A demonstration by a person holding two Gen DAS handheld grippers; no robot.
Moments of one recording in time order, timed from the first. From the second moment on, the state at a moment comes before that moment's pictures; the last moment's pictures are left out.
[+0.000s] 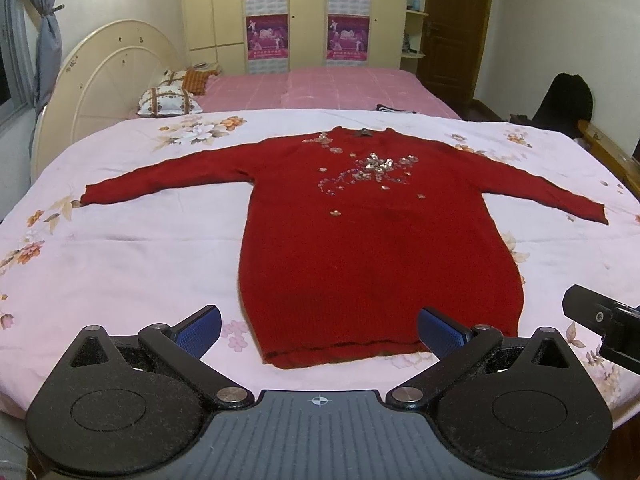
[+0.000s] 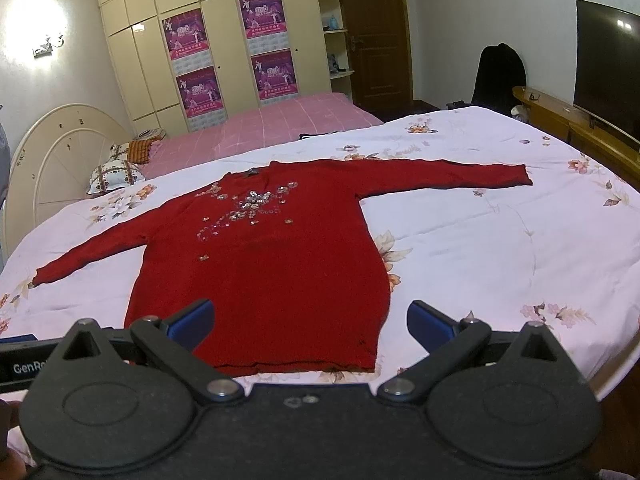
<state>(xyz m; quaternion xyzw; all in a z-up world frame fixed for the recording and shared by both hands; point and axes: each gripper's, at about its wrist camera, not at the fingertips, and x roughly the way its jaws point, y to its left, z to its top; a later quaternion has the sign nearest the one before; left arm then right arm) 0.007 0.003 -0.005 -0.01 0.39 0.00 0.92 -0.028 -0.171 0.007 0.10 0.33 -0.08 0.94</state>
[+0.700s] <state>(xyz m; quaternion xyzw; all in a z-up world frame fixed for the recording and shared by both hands) 0.021 0.012 -0.008 -0.01 0.39 0.01 0.92 -0.024 -0.172 0.008 0.10 0.33 -0.08 0.93</state>
